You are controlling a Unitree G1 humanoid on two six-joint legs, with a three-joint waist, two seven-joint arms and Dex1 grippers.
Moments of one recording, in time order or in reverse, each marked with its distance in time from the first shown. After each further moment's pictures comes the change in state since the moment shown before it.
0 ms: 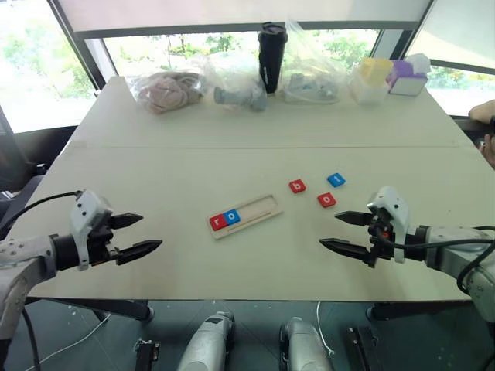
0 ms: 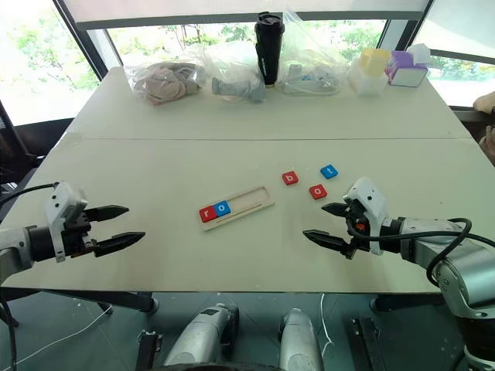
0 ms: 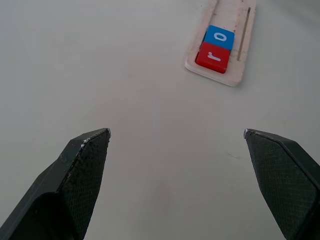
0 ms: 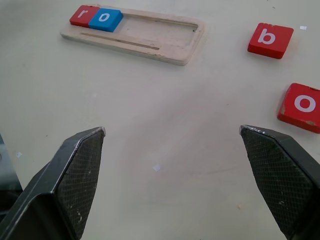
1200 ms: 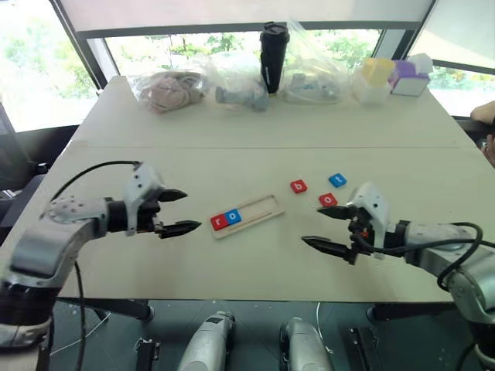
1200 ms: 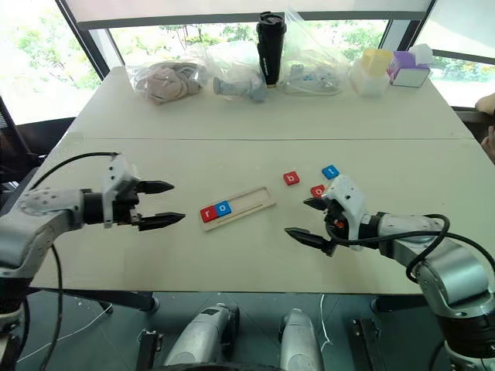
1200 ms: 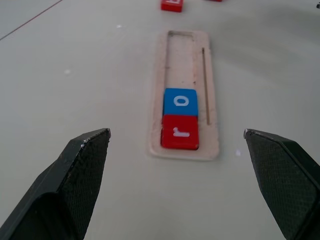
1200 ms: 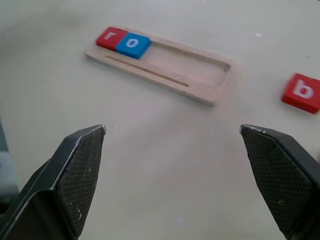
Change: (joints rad) left arm -0.446 -0.087 -0.439 0.096 0.140 -0.047 -0.033; right arm -0.063 0.099 0.106 -0.139 -0.022 0.017 -0.100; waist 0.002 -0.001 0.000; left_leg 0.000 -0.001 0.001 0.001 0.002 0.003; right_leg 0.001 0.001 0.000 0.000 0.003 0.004
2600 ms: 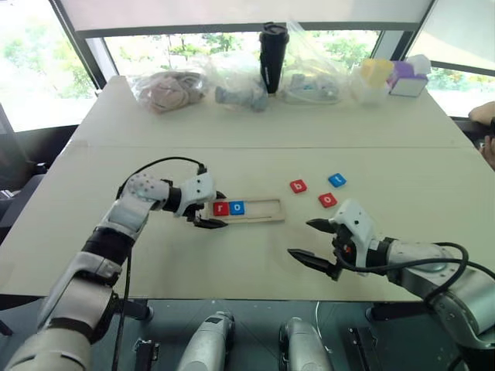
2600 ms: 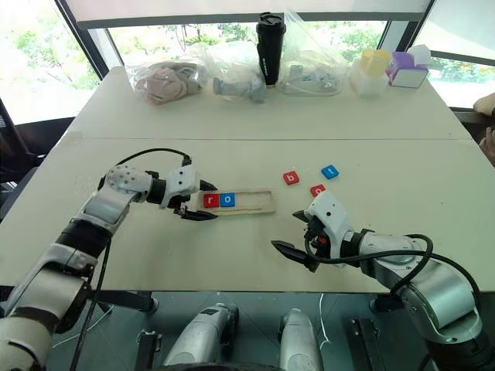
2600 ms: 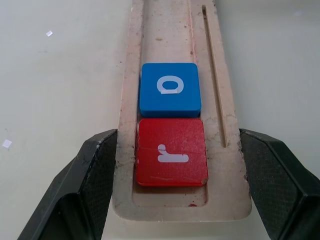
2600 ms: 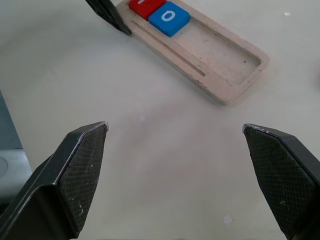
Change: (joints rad) left arm -0.406 -0.247 -0.263 0.777 0.407 -0.698 -0.253; right arm 0.081 0.036 0.028 -0.114 -0.007 0.074 -0.147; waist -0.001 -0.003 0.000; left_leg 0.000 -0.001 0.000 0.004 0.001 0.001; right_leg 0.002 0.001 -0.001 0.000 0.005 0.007
